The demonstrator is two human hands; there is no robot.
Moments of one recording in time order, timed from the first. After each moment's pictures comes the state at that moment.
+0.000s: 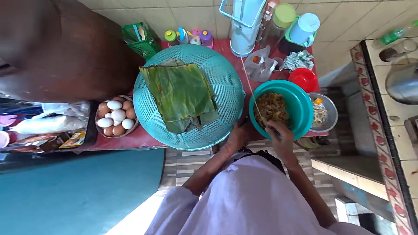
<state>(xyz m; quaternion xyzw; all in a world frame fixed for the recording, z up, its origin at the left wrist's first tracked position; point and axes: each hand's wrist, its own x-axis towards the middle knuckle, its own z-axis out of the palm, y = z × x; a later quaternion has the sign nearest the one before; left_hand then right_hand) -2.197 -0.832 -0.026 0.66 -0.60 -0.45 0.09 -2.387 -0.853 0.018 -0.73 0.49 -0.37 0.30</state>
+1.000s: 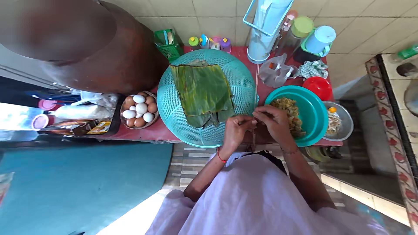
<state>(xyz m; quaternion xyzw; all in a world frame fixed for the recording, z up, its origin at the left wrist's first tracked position) -2.143 -0.810 0.084 0.58 -0.38 -0.47 0.54 -2.290 -0.883 0.093 -0.69 0.38 -0.37 0.49</state>
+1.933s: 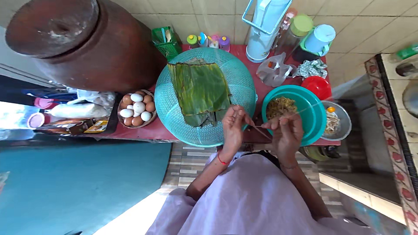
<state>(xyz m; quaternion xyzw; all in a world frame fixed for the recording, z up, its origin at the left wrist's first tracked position) -2.158 -0.814 0.089 0.42 -0.28 -0.46 0.73 -2.304 -0.850 0.082 -0.48 0.24 -0.60 0.60</state>
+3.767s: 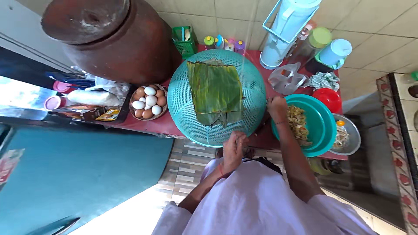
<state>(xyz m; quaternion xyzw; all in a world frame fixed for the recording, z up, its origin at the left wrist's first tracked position) -2.143 -0.750 0.030 0.57 -0.49 -0.22 0.62 -2.251 -0.967 0.033 -0.73 0.63 -0.07 0.26</state>
